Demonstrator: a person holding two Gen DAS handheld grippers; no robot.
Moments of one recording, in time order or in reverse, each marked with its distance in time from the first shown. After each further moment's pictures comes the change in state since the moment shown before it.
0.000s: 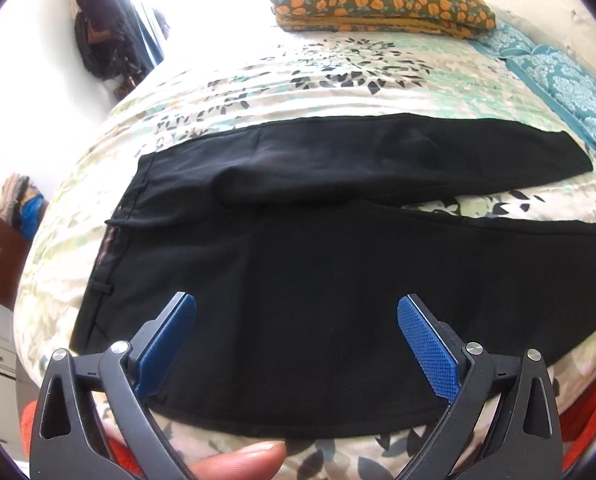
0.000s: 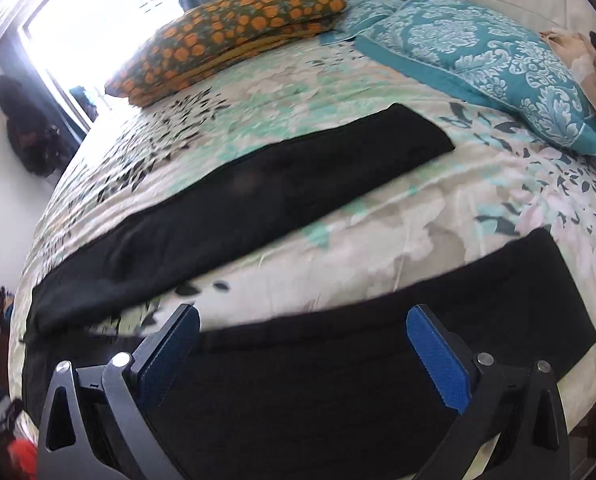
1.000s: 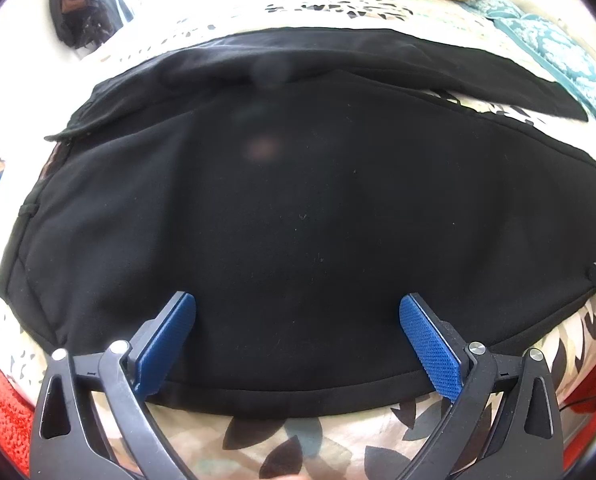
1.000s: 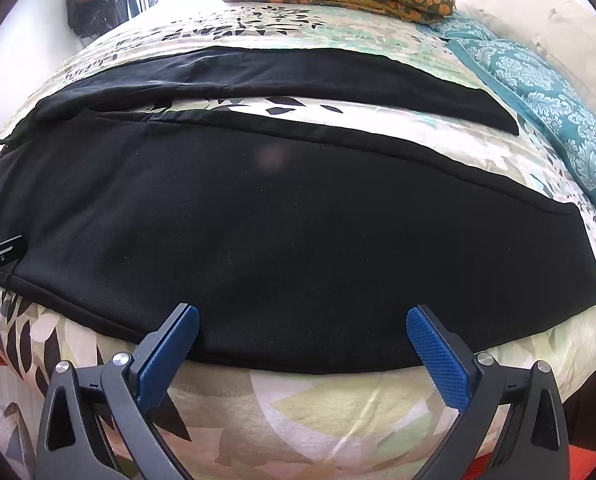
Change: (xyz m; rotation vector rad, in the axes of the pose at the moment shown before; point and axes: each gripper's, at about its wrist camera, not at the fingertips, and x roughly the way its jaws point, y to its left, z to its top) left arm 0.056 -0.004 -0.068 0.006 0.112 -0.115; right arm 0.022 0.069 -0.111 -0.333 0.072 -0.105
